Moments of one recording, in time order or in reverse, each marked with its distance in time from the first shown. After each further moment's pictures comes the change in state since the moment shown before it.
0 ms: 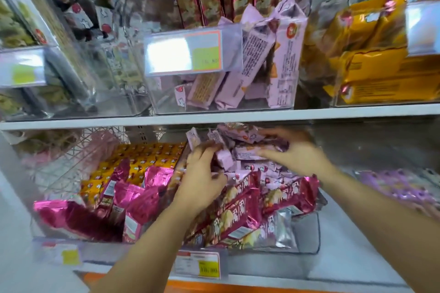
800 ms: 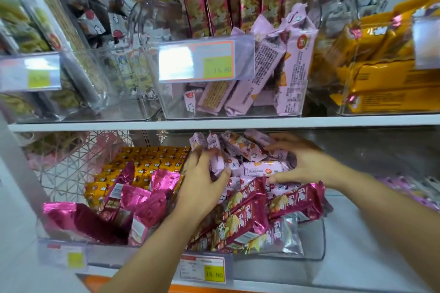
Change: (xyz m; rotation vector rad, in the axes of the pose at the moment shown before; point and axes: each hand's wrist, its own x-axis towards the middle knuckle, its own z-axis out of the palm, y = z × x) left_hand -0.005 0.001 -0.006 -0.041 0.077 -0.114; right_hand 0.002 0.009 -0.015 -0.263 -0.256 -0.100
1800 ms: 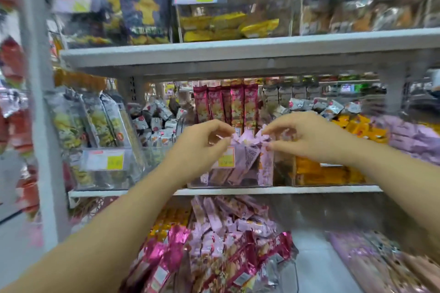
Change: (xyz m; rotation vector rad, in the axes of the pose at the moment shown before) left_hand 0.013 0.153 -0.196 -0.188 -0.024 0.494; right_hand -0.043 -0.176 -0.202 -0.234 0.230 -0.097
